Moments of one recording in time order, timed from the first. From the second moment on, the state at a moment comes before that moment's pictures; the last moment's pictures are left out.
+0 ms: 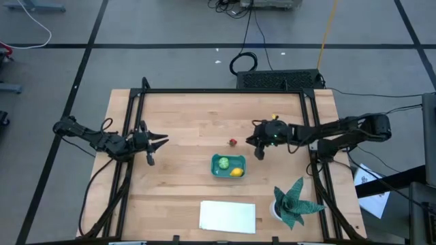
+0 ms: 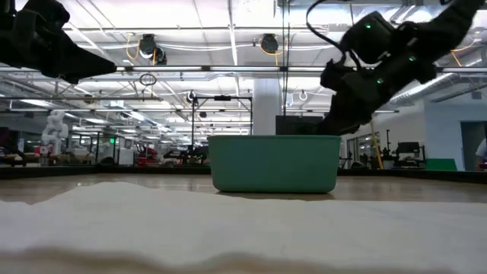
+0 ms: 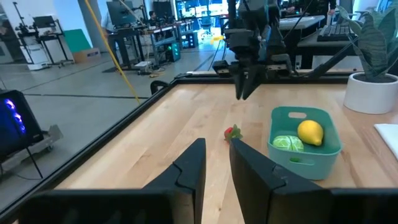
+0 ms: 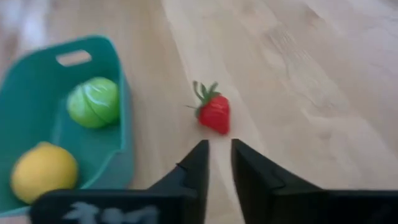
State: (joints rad) left arm -0.39 0.15 0.13 -0.09 -0.67 0.02; right arm -0.16 1.30 0.43 0.23 0.00 0.19
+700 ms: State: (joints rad) left arm -0.39 0.15 0.13 -0.13 -0.67 0.02; right arm -0.28 1.30 0.70 -0.10 -0.17 -0.26
